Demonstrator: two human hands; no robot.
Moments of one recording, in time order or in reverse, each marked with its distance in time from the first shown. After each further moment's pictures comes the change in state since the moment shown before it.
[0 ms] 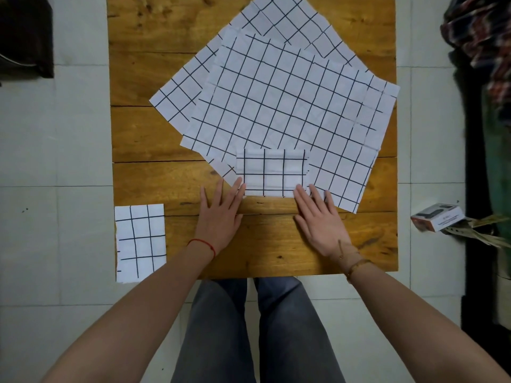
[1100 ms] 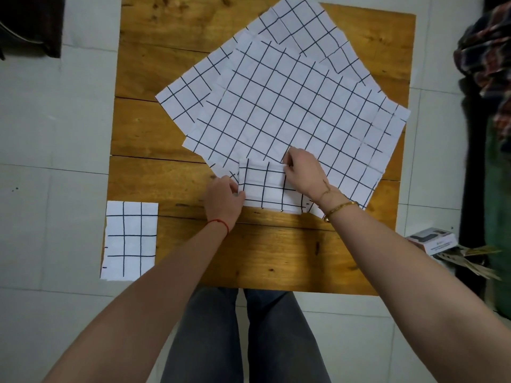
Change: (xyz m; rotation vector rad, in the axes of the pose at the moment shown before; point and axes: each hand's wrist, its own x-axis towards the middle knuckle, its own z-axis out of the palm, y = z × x) left_hand 0.057 0.018 -0.039 -0.837 0.226 -0.603; right_hand 0.140 0.000 -0.096 0.461 0.086 0.088
